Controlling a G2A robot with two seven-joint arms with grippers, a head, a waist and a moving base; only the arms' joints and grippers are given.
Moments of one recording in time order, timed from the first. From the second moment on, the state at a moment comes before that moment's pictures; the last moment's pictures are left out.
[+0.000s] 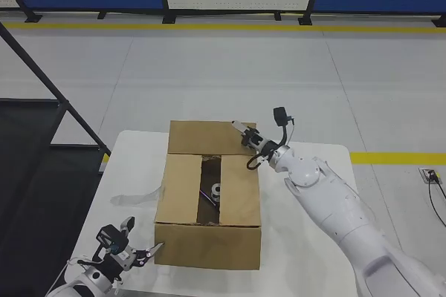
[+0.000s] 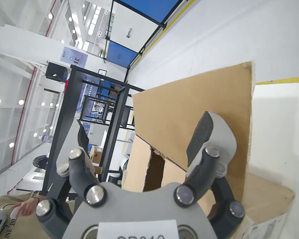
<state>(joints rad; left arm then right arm) 1.62 -1.11 -1.66 -1.71 1.41 -0.56 0.17 -0.26 -1.45 0.68 -0.55 0.25 -0.40 0.30</state>
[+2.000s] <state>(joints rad) 1.50 -1.14 -1.56 -1.61 1.34 -0.17 0.16 -0.34 -1.51 0.76 -0.65 0.25 -0.48 0.80</state>
